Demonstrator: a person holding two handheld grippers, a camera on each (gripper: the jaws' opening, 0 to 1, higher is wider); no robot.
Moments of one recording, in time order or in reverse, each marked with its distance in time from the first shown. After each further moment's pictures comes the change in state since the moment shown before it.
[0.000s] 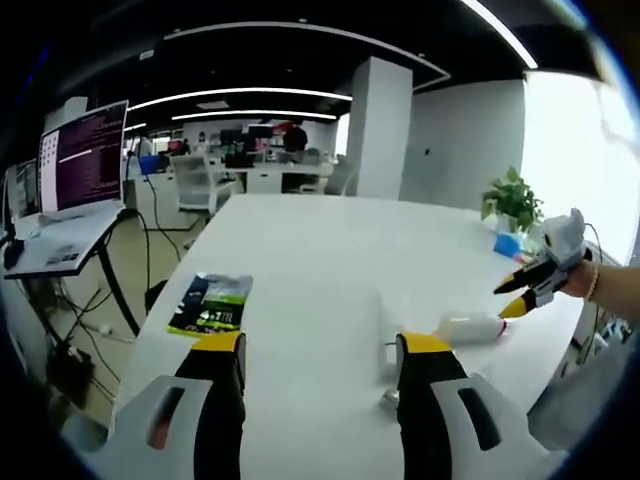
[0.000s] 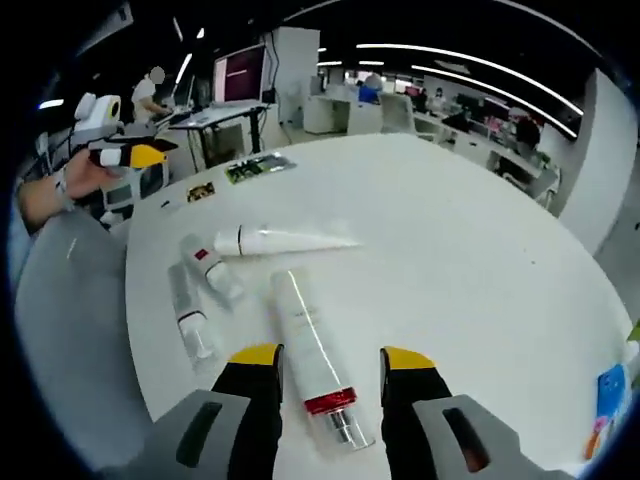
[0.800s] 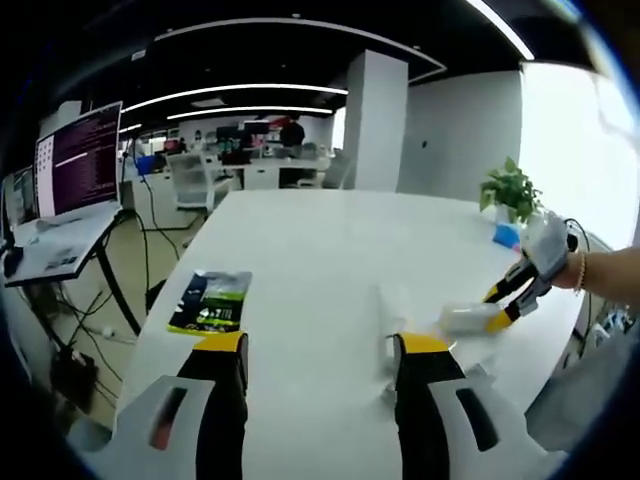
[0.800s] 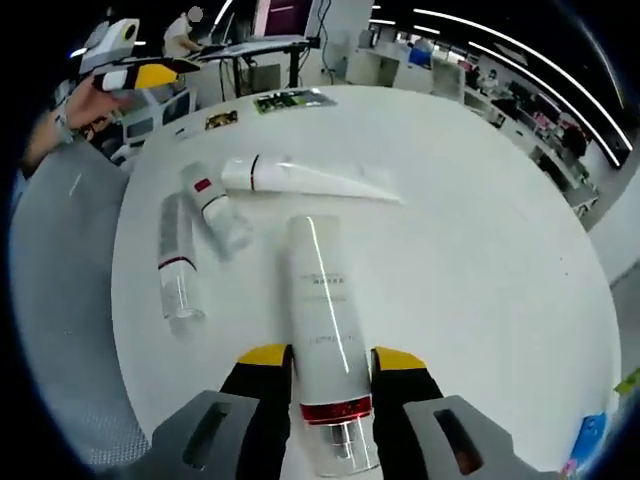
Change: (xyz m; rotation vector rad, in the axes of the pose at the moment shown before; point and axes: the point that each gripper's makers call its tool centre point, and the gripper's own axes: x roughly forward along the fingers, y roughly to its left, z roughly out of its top) left arm 0.001 -0.002 -0.005 0.029 0.027 -0.002; right arm 0.035 0.002 -0.031 -0.133 0.219 0.045
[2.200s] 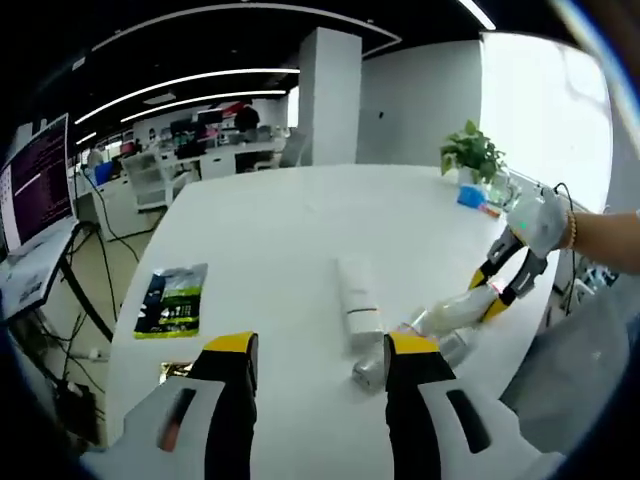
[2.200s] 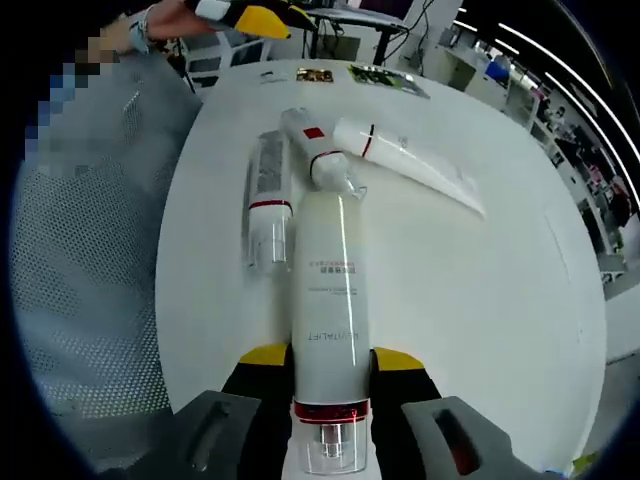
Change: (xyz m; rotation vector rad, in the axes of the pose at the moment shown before) left arm 0.009 -0.041 -0.022 0.133 0.107 -0.170; right arm -0.011 0.065 -0.014 -0.299 0.056 0.120
